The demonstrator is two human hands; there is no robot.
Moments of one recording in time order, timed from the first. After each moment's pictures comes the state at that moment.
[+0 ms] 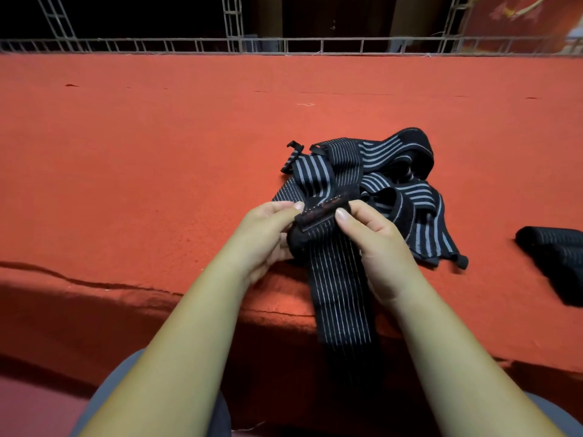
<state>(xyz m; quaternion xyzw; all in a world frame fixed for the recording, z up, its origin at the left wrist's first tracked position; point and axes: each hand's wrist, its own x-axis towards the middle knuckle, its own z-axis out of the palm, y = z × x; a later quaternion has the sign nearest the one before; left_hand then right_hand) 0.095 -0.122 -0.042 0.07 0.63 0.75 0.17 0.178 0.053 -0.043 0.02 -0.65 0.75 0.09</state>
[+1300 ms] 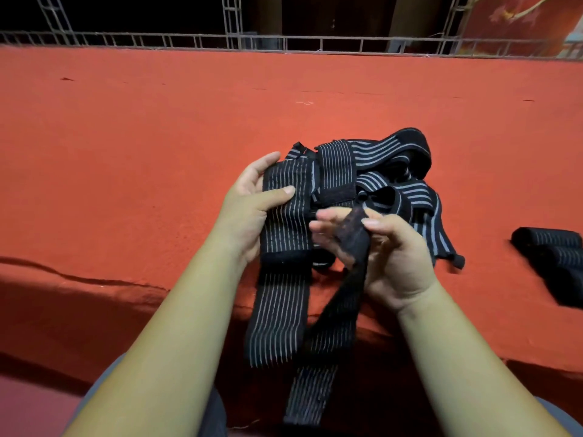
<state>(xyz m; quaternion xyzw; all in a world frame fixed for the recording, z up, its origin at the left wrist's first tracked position) 0.087 -0.127 -0.021 0.12 0.54 0.83 0.06 0.181 0.061 -0.040 0.13 -0.47 0.87 -0.01</state>
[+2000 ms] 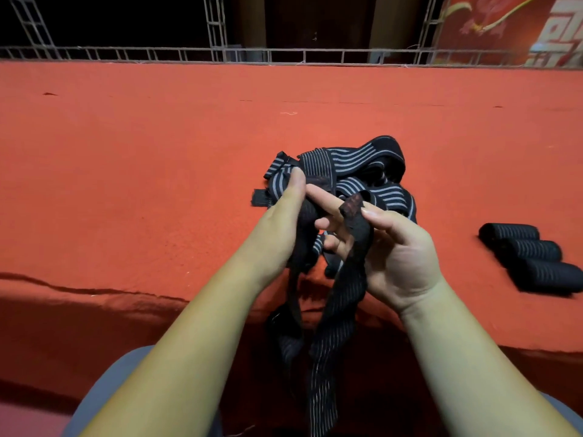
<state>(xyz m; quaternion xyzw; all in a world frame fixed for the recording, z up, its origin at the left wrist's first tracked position) 0.163 -0.096 0.006 0.19 0.68 0.69 0.16 0.219 0.067 -0.006 0.11 -0.48 0.87 0.03</state>
